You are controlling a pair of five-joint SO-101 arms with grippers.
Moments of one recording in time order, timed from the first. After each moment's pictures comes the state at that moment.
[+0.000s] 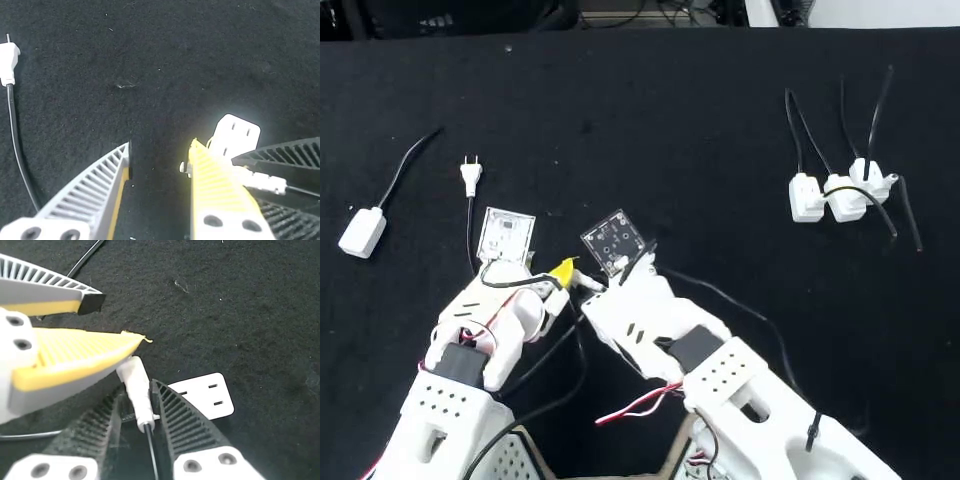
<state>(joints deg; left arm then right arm) 11.8 -75.1 87.1 33.6 0.8 -38.7 -50.2 78.6 21.5 -3.0</state>
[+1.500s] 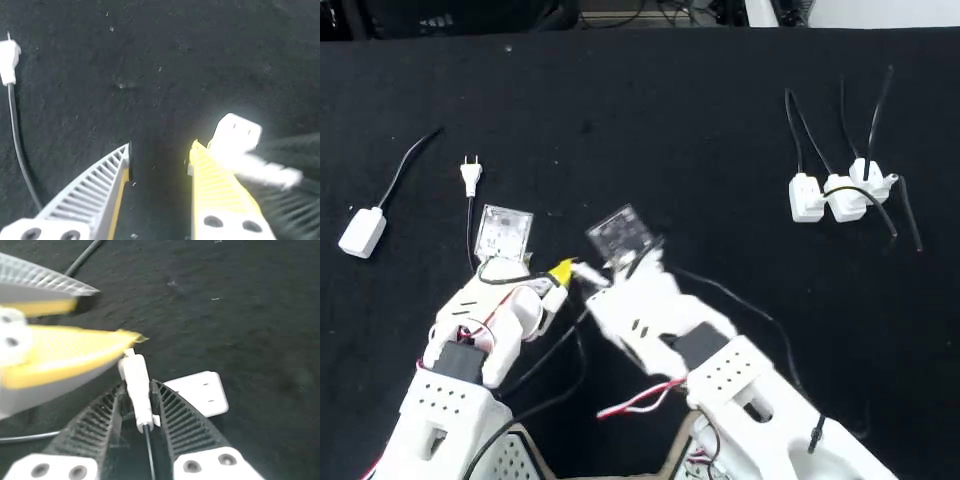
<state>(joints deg) 9.8 -74.8 85.5 34.2 0.7 -36.1 -50.8 77.4 25.9 -3.1</state>
